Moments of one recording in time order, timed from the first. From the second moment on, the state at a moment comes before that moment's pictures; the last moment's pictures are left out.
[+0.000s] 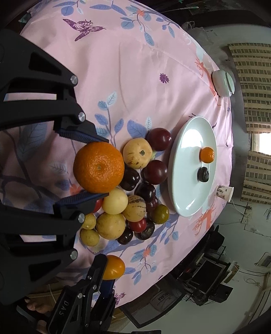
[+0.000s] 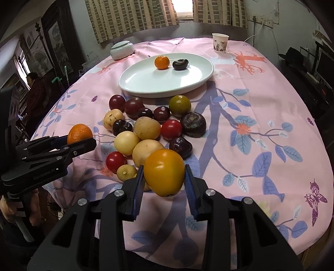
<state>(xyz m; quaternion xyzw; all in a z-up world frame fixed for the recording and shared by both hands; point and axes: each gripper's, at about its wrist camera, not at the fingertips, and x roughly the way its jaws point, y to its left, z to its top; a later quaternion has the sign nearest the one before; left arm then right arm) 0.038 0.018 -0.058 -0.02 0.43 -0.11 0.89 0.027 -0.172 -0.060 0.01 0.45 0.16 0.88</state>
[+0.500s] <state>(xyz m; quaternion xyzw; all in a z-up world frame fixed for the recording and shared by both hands) 0.096 0.022 -0.019 -0.01 0.42 -0.11 0.90 0.081 -0.143 -0.036 -0.03 0.44 0.20 0.87</state>
